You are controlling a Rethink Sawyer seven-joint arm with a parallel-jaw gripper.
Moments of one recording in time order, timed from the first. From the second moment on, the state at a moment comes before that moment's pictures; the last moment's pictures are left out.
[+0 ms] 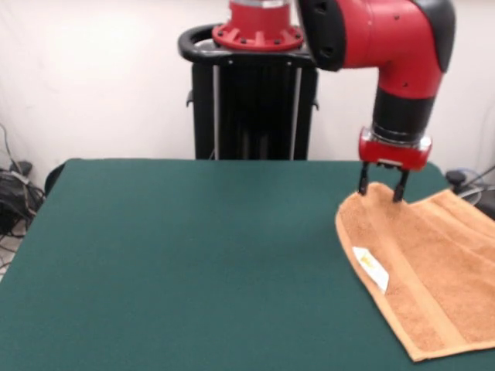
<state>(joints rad) 0.02 -0.60 0.08 1.91 -0.22 0.26 2.31</state>
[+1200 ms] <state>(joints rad) 0.45 -0.40 -0.26 1.79 -0.19 0.10 2.31</state>
